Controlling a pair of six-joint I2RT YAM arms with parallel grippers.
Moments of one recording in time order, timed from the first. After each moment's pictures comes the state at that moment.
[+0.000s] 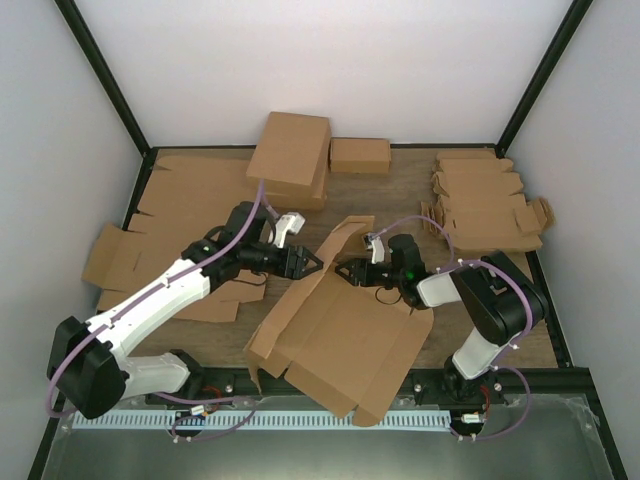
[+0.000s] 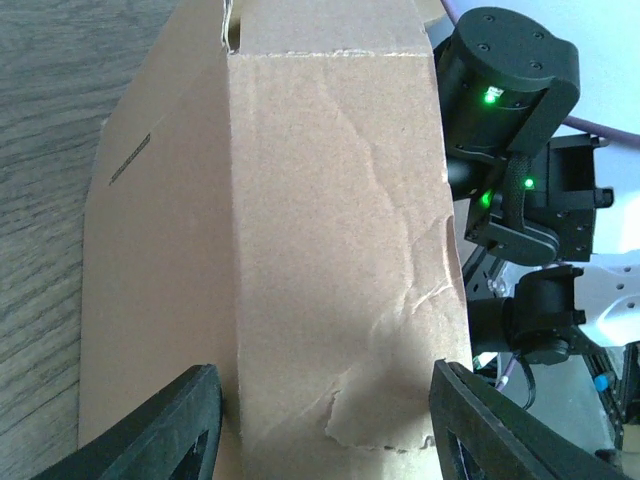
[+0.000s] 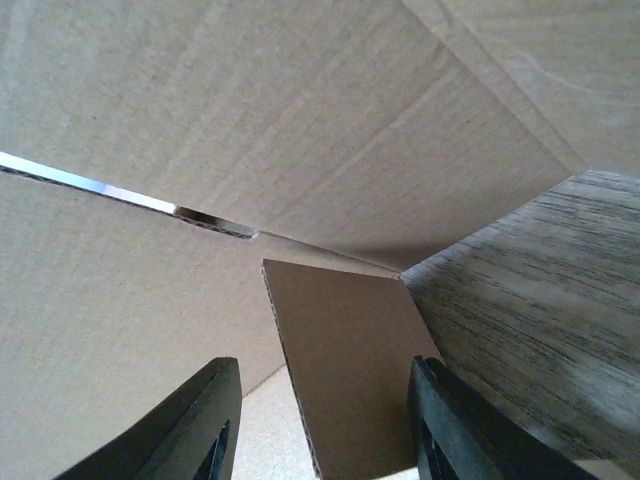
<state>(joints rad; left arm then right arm) -0.65 1.23 0.95 -0.44 0.56 -0.48 0.47 1.65 0.46 0.64 -0.64 0.59</state>
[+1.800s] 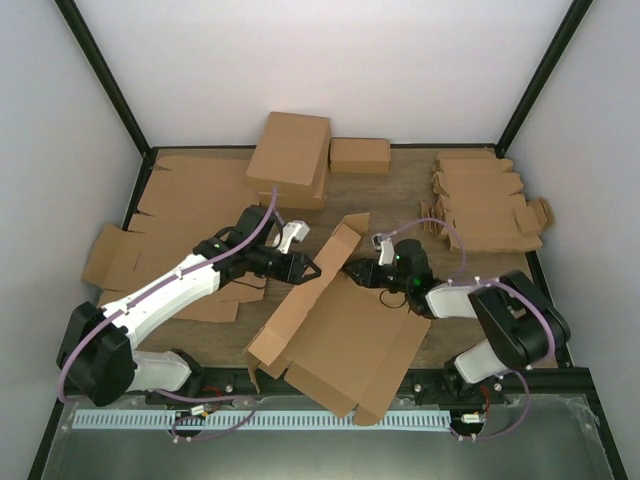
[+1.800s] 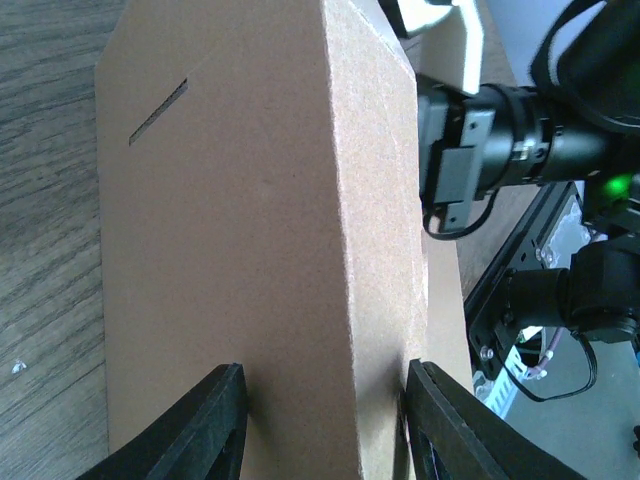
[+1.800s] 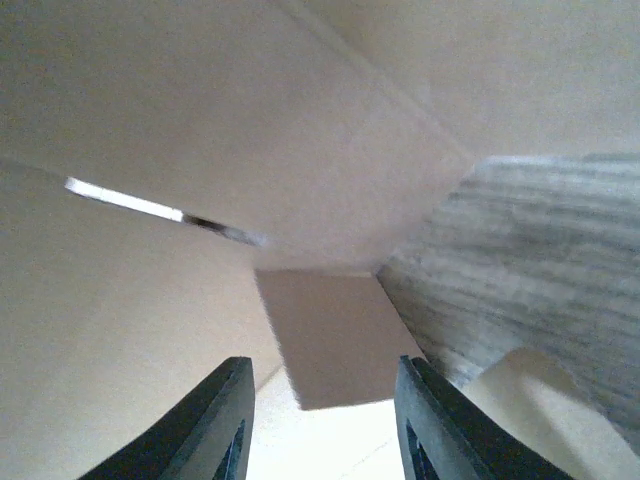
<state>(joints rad) -0.65 1.31 0.93 -0.47 0.56 -0.40 0.48 1.53 0.39 0.61 -0.53 0.64</state>
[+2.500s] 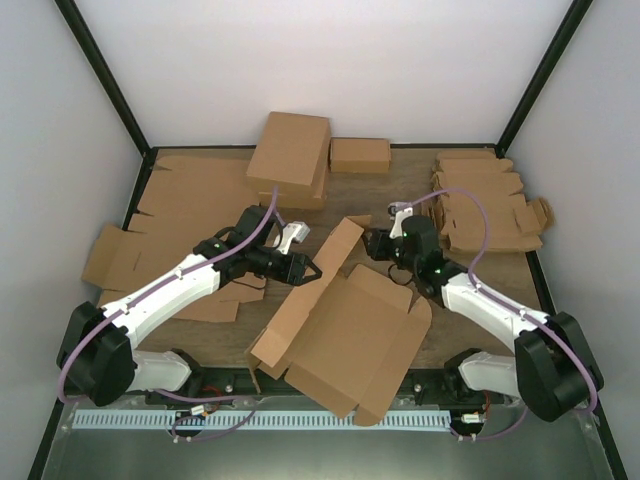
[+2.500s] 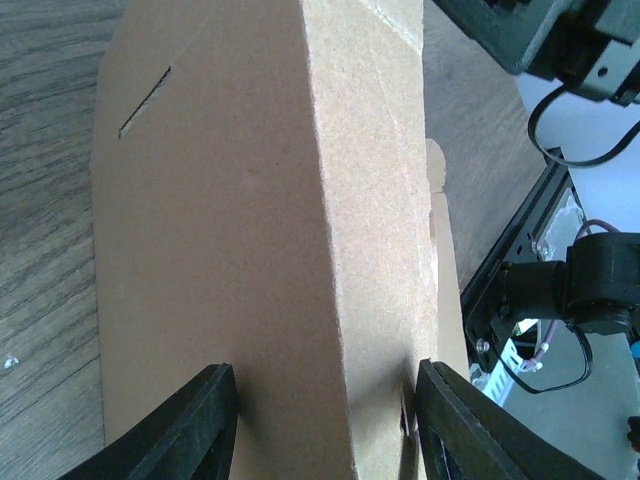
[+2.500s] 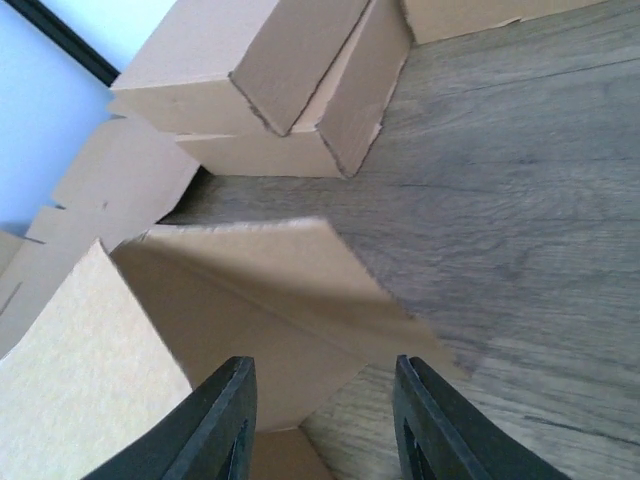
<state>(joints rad) -0.65 1.31 0.93 -0.47 0.57 -0.39 0.48 1.20 0.58 0.17 -0.14 0.51</state>
